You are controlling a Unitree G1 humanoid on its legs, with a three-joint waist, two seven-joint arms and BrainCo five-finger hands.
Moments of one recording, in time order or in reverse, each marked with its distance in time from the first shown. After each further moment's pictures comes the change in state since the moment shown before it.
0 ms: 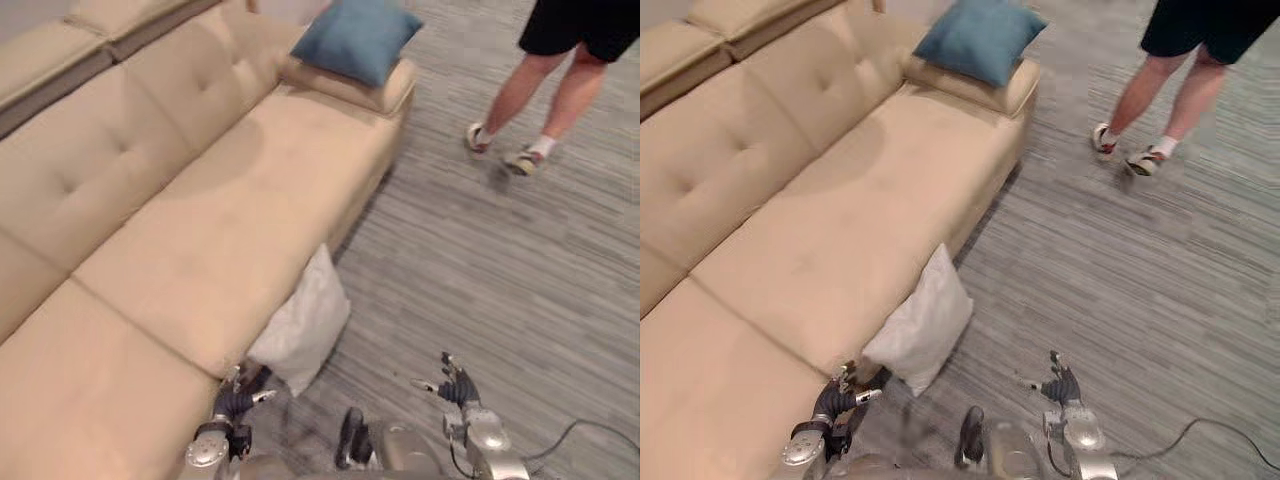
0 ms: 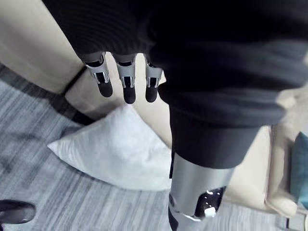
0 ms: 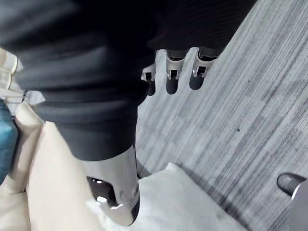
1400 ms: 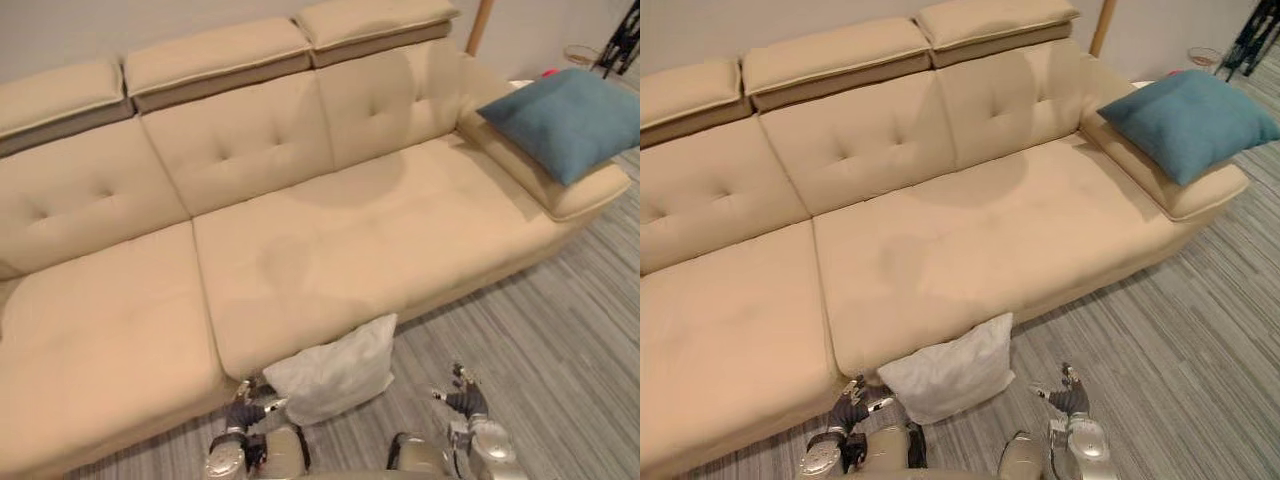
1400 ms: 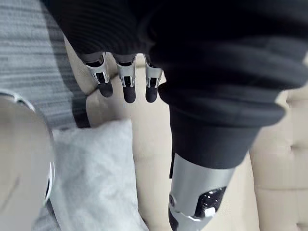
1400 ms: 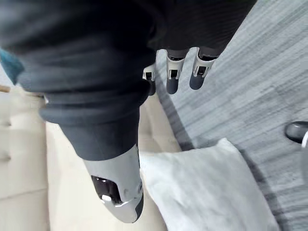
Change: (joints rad) left arm -0.009 -0.025 0.000 0.061 -0.040 -0.007 0.047; right arm 0.035 0.043 -0.084 0.065 0.031 -0.001 -0.030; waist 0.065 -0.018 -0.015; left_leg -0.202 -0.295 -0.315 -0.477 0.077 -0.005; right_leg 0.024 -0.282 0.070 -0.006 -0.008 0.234
